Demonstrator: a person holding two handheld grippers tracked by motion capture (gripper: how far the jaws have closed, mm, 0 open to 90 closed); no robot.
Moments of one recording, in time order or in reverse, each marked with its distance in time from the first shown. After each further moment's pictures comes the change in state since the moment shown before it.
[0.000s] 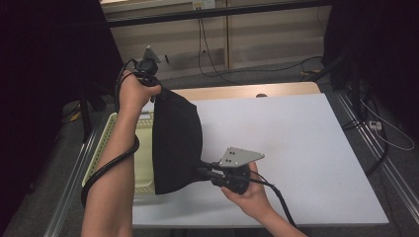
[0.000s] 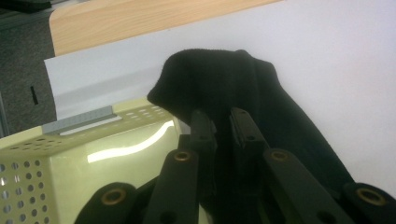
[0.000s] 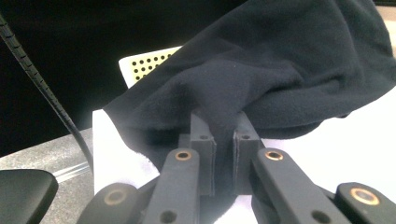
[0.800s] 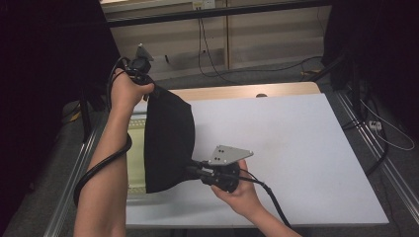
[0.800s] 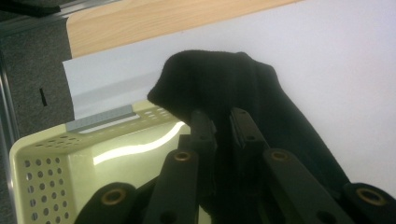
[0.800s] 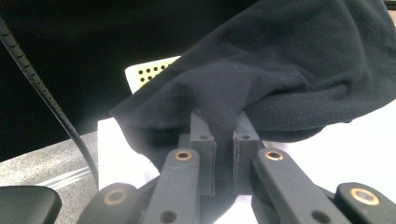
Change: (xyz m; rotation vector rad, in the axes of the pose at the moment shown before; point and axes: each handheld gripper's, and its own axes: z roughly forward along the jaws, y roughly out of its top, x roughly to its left) left arm 0.016 -0.003 -0.010 -0.016 0.008 -0.001; right arm 0.009 0.012 0.019 -0.007 0.023 0.000
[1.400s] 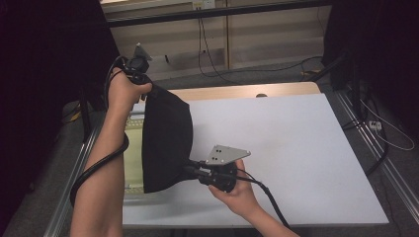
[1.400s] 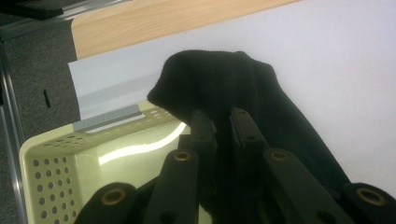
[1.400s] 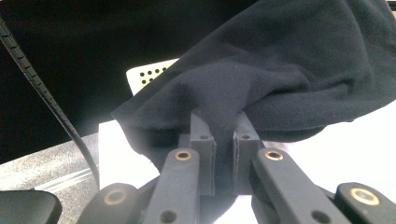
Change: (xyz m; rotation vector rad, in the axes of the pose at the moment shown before) left arm 0.005 0.000 -0.004 -0.001 0.002 0.007; right arm 0.001 0.001 0.005 -0.007 0.003 0.001
